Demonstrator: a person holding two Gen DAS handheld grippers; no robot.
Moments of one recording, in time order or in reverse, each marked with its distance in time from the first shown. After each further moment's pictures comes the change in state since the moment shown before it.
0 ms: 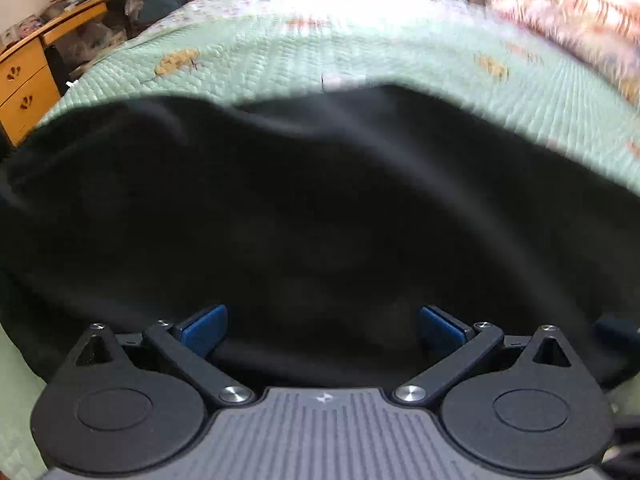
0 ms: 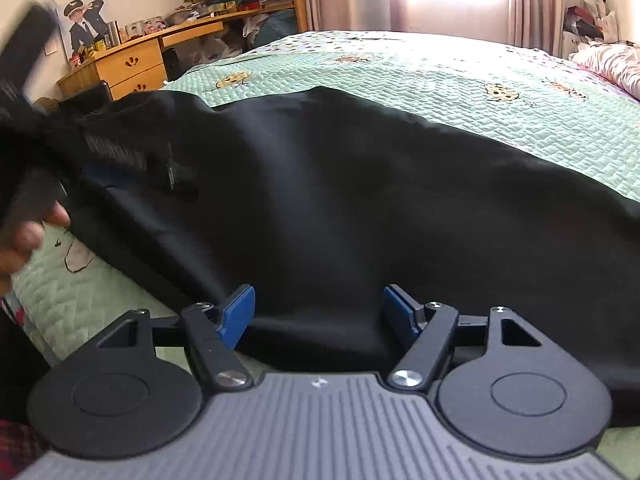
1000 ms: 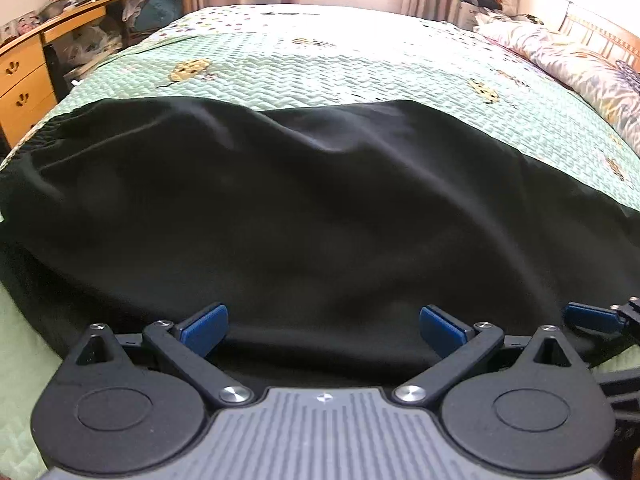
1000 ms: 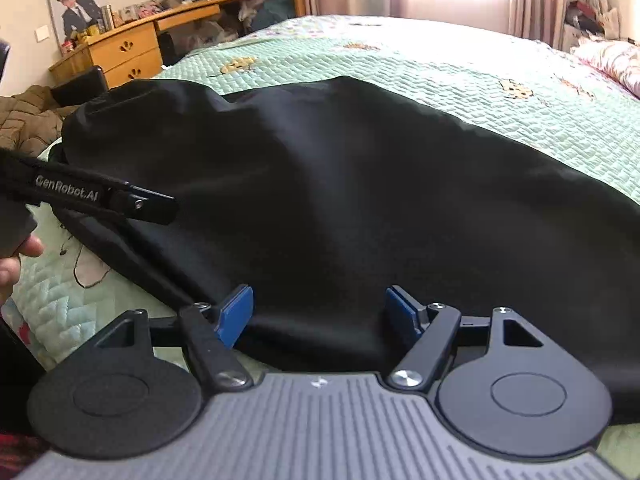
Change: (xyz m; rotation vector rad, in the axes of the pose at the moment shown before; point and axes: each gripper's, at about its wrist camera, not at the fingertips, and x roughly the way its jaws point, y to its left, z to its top) left arm -0.028 0.051 -0.011 -0.049 -0.055 -0.077; right arm 0.024 0.038 0.021 0.010 0.061 -0.034
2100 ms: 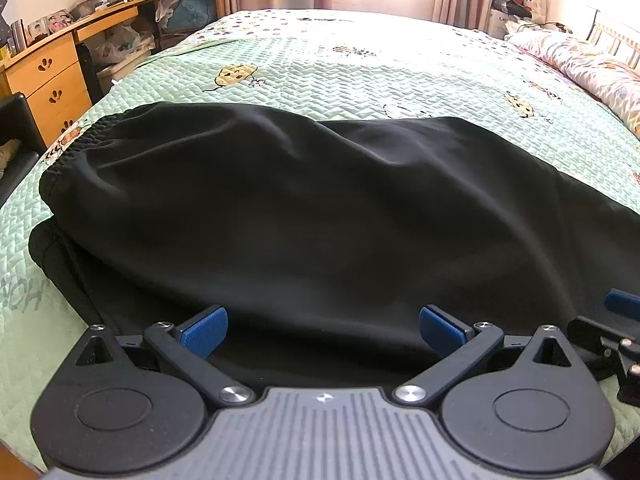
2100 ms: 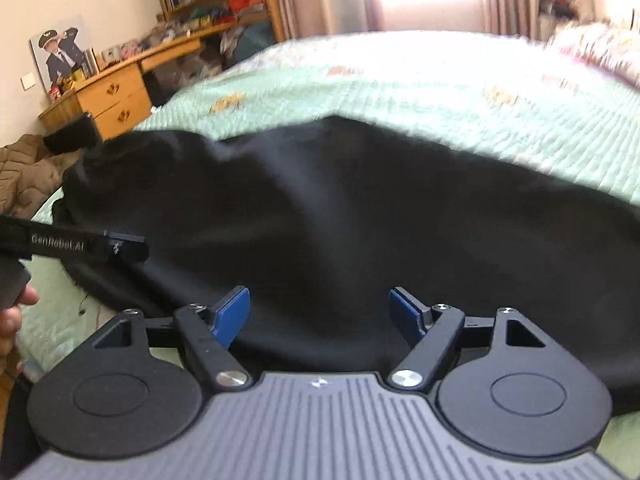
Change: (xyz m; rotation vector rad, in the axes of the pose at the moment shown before) left arm -0.019 0.012 0.000 -0.034 -0.012 0.089; right arm -0.010 0.001 0.009 0.086 -0.098 -0.006
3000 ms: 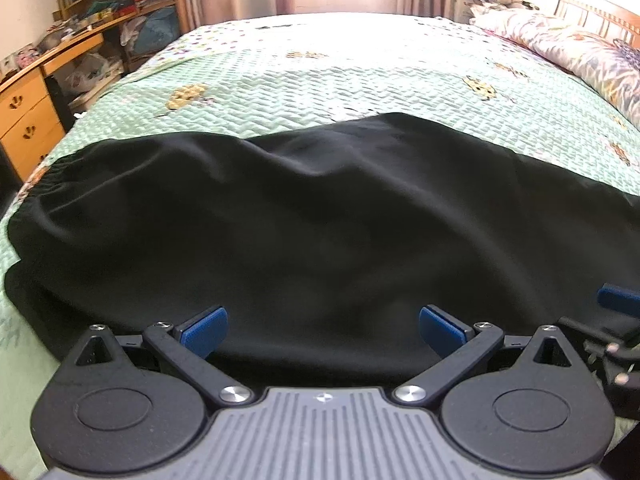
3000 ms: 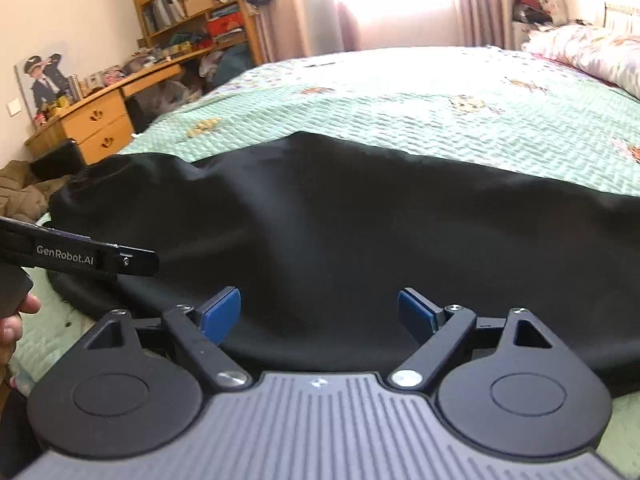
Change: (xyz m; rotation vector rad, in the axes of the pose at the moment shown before) left arm 0.009 -0.047 0.009 0.112 -0.001 -0.029; right arm -0.011 -0.031 -0.014 0.074 -0.026 -0.030
